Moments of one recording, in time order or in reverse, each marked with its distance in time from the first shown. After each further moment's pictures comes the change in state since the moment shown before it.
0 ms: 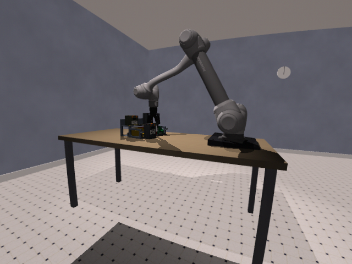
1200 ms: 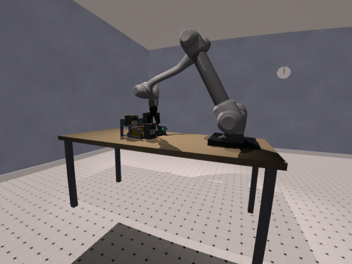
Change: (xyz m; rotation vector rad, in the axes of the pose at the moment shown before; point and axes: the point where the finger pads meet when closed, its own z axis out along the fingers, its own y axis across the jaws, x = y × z) arm 0.000 0.000 -0.007 0.000 0.000 0.000
